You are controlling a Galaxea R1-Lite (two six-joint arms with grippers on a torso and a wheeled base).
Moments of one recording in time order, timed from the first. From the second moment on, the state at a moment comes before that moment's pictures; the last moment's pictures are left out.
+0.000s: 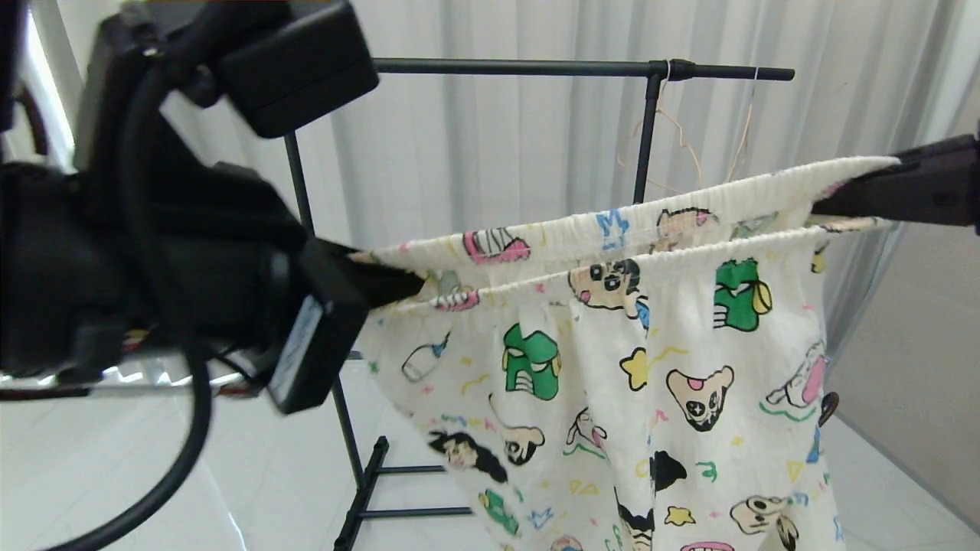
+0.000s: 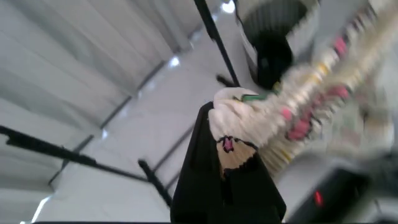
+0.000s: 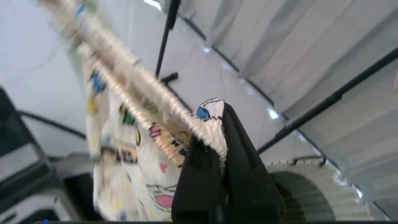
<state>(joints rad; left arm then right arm) -0.88 1.37 -1.42 0.56 0.20 0.25 0.86 1.33 -1.58 0.56 0.00 -0.18</state>
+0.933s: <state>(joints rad) -0.91 1.29 -1.37 0.41 0.19 0.09 0.84 1.35 -1.49 0.56 -0.02 -0.19</state>
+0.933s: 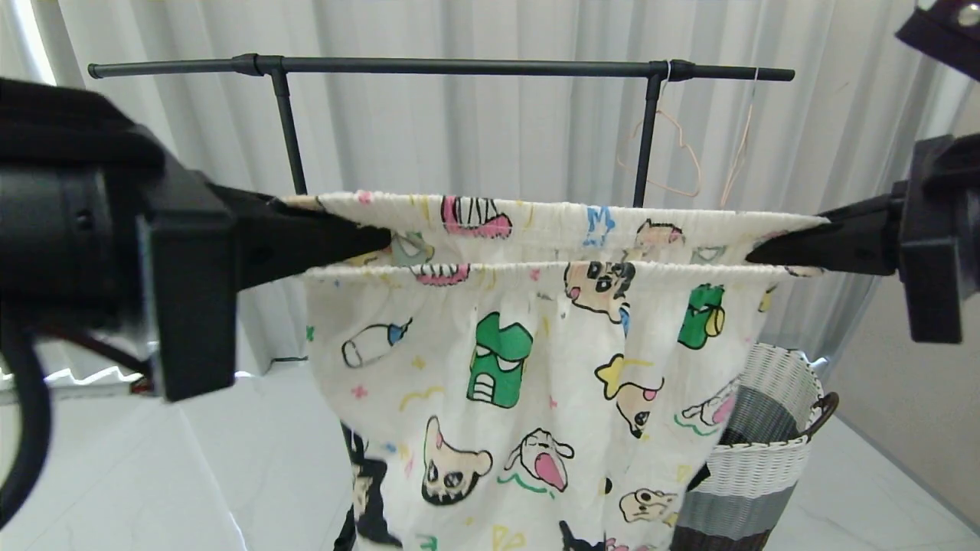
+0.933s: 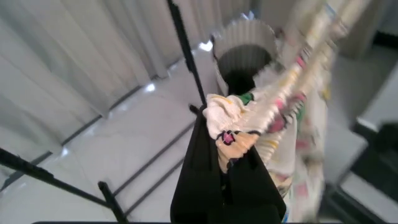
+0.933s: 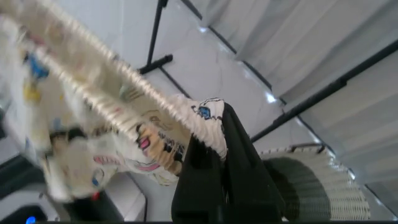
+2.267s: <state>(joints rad) -0.32 1.09 -1.00 0.40 0.24 0.20 0.12 1.01 -1.07 0.70 -0.12 -0.20</state>
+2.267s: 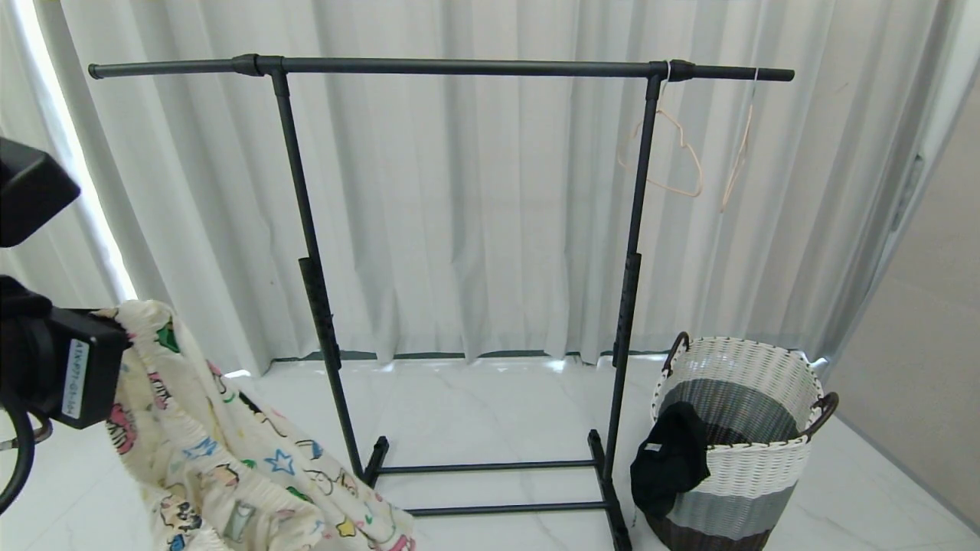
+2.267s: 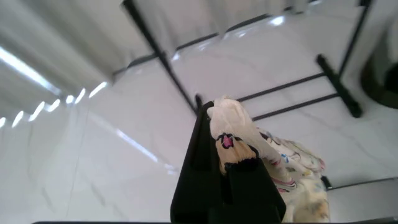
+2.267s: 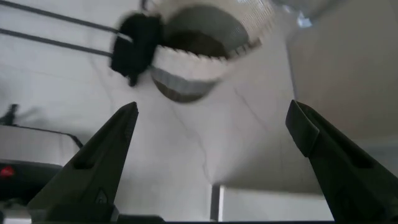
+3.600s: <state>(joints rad) -0.24 0.99 -0.87 0.39 0.22 0.23 0.07 0.98 -1.04 0.65 -0.11 -0.21</state>
